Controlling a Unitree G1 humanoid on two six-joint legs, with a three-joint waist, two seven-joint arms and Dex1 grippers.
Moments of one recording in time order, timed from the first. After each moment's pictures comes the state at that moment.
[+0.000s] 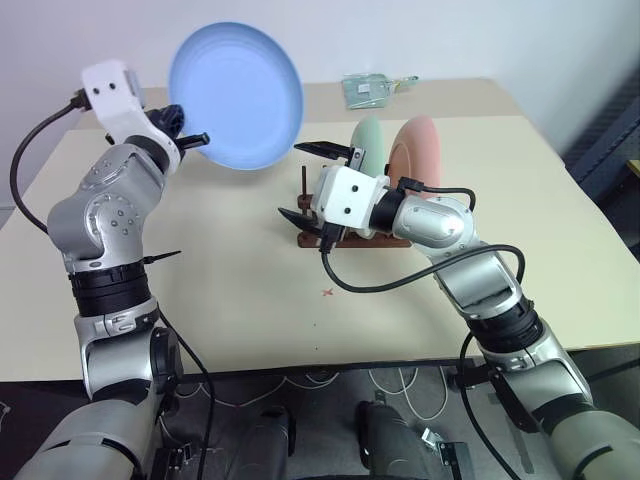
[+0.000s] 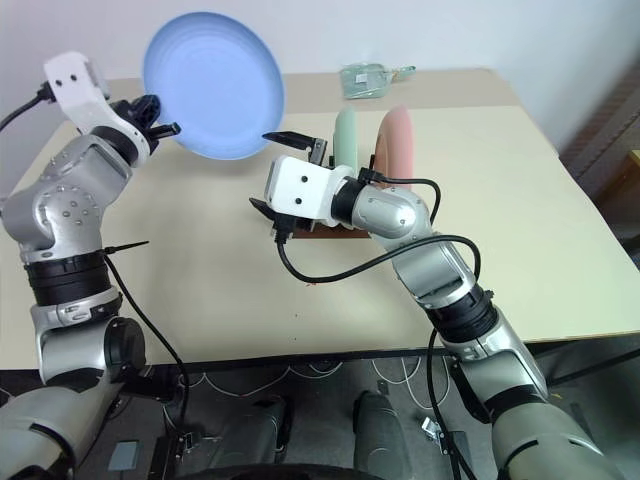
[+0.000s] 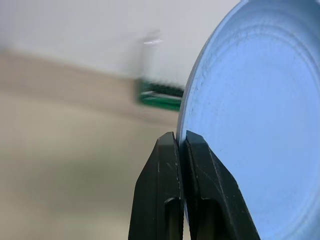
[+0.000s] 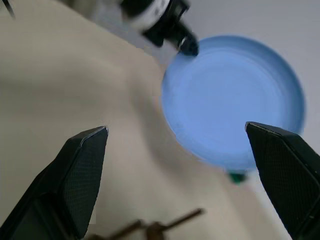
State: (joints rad) left arm -0.87 0.41 0.34 -0.03 -0.54 0.87 0.07; right arm -0.79 -0.42 0.38 -0.19 -0.14 0.19 0.64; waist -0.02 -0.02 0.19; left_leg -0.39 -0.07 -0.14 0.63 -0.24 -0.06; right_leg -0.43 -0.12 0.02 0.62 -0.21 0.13
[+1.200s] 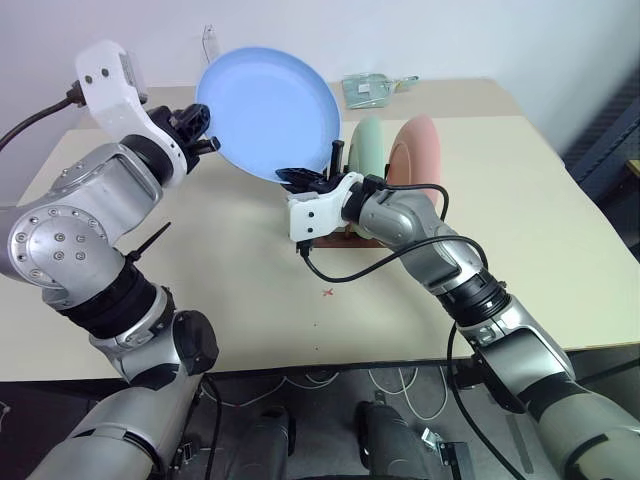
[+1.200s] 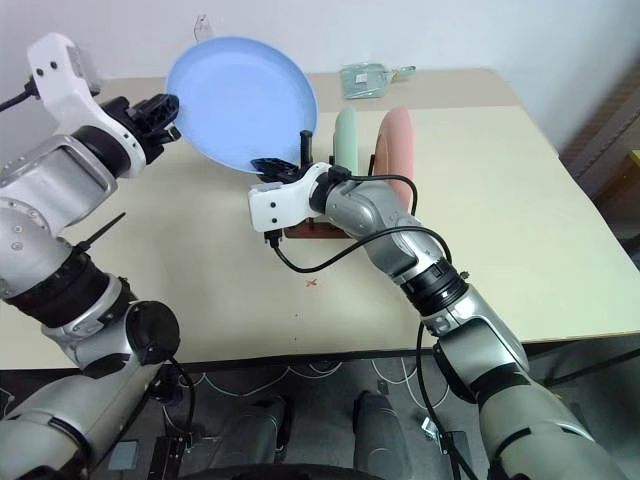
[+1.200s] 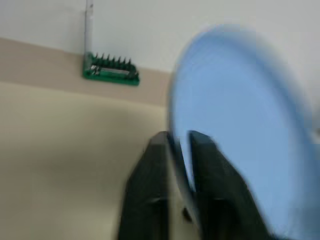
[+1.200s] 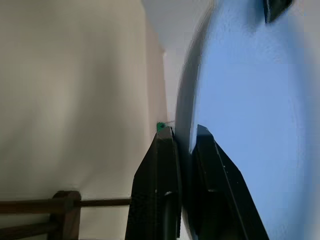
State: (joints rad) left arm -0.97 0.23 0.61 -0.46 -0.66 1.45 0.17; right arm -0.90 -0.35 0.46 0.14 -0.57 -0.15 0.49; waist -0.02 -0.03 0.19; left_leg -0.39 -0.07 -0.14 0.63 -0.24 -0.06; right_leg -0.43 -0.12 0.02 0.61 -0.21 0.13
